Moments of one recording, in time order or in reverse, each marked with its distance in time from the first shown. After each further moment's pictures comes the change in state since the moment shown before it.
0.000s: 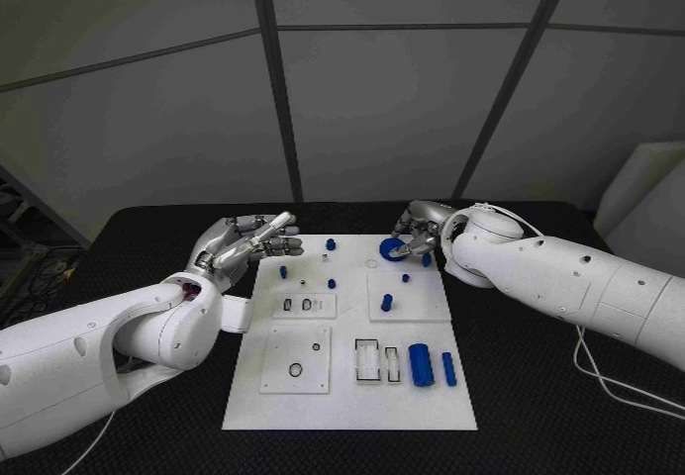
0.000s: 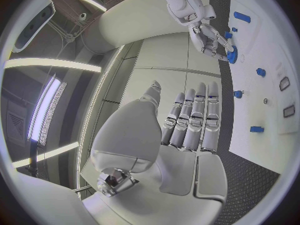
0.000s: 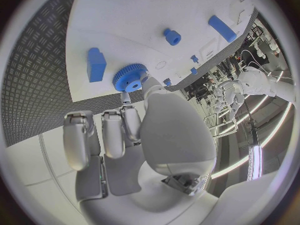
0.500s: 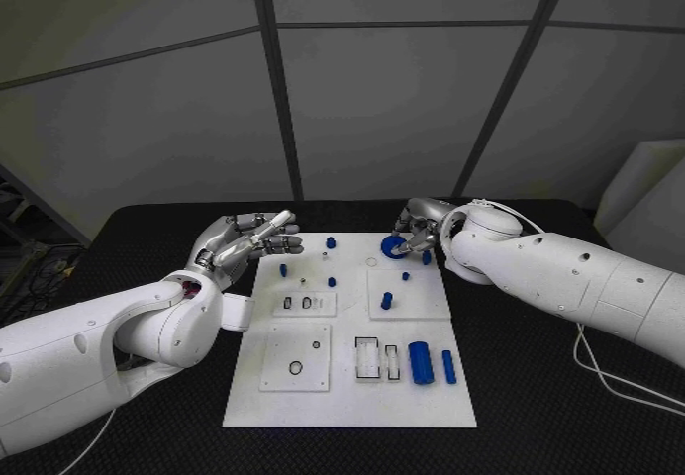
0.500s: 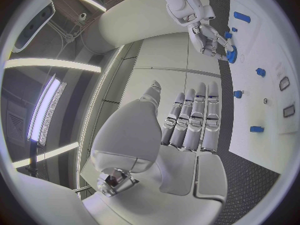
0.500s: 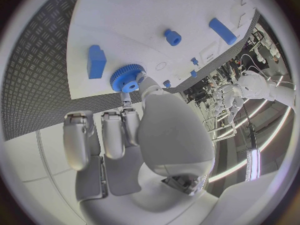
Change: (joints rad) left arm 0.000 0.000 0.000 -0.002 0.000 0.001 -0.002; left_hand 0.000 0.000 0.003 -0.003 0.000 0.000 0.000 0.000 0.000 0.000 0.000 0.000 0.000 0.000 0.000 0.000 0.000 0.000 0.000 0.000 0.000 0.000; right arm 0.004 0.002 0.002 0.003 -0.040 0.017 0.001; right_hand 0.064 0.045 0.042 -0.070 0.056 0.074 -0.010 0.013 0.026 0.014 -0.007 0.064 0.000 0.000 0.000 0.004 0.000 0.000 0.000 0.000 0.000 0.000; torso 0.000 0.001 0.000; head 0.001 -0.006
